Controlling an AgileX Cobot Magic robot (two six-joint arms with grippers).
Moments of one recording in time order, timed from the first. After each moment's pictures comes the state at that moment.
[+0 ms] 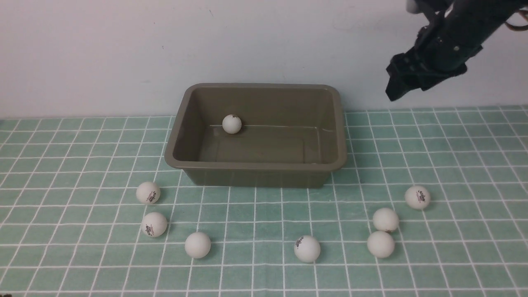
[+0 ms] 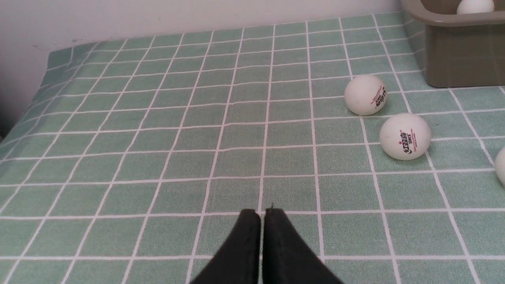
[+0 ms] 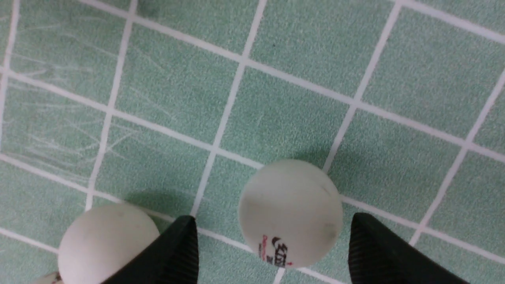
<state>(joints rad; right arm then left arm) 0.13 2.00 -1.46 0.14 1.09 -0.28 0.14 -0.01 0.02 -0.09 0.39 0.16</state>
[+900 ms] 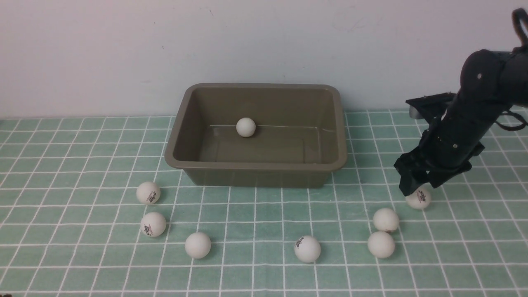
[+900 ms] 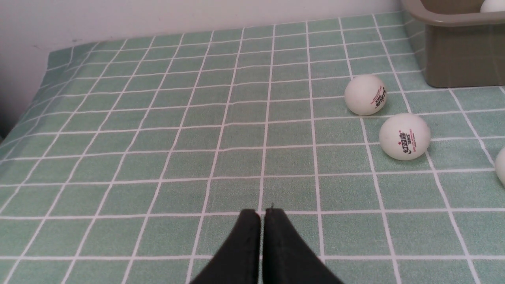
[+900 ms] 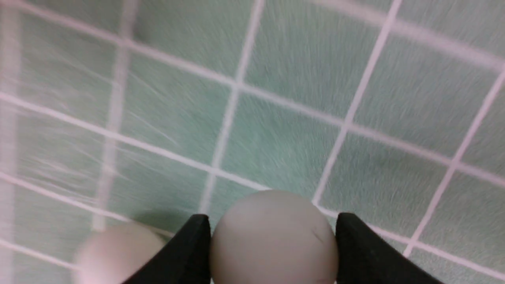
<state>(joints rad) 0.13 2.02 -1.55 0.17 1.14 -0.26 0.14 -0.01 0.02 -0.09 0.39 0.16</state>
